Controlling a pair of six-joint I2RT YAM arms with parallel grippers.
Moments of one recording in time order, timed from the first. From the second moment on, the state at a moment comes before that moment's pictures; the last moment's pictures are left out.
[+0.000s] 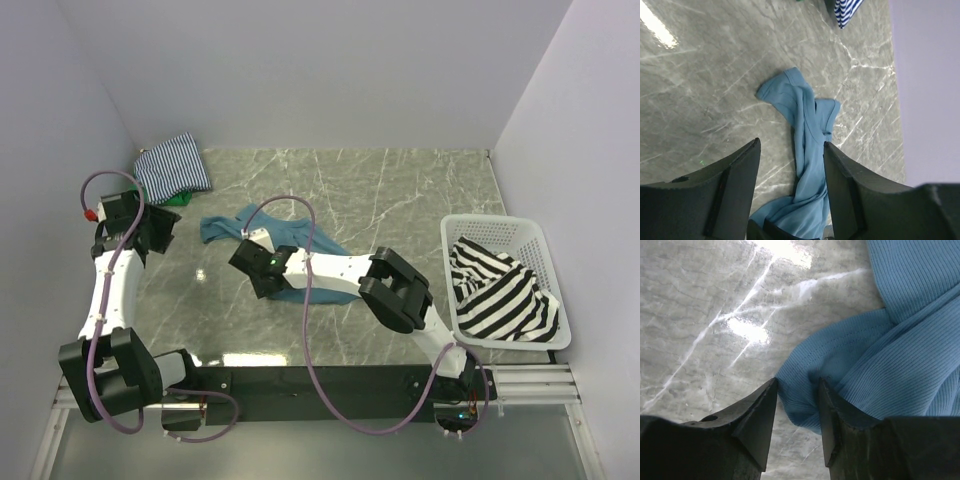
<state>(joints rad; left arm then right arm) 0.29 1.19 0.92 -0.44 0.09 -0.98 1.12 2.21 1.70 -0.59 0.33 0.61</state>
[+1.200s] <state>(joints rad) -0.61 1.62 0.79 0.06 0.24 -1.01 0.42 1.40 1.27 -0.57 0.18 0.49</state>
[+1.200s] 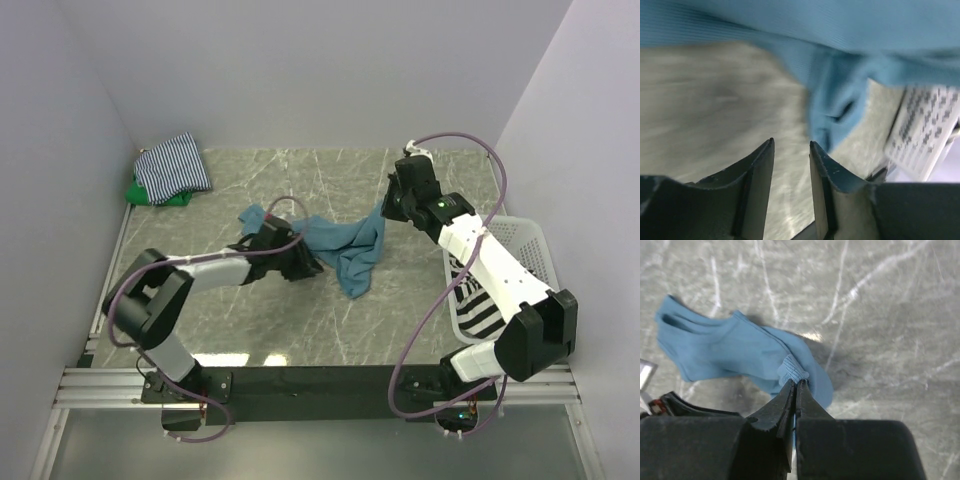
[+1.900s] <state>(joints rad) -0.94 1.88 1.15 -0.25 -0.06 -1.15 0.33 1.40 1.23 -0.54 0.15 0.50</state>
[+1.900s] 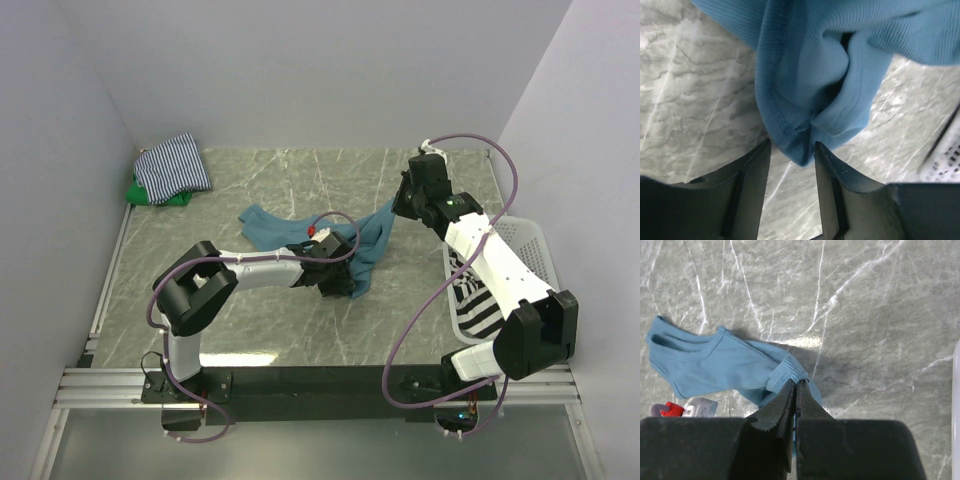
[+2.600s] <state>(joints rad) -0.97 1.97 1.29 -0.38 -0.19 -1.28 0.27 1.40 1.23 -0.47 0.09 0.52</state>
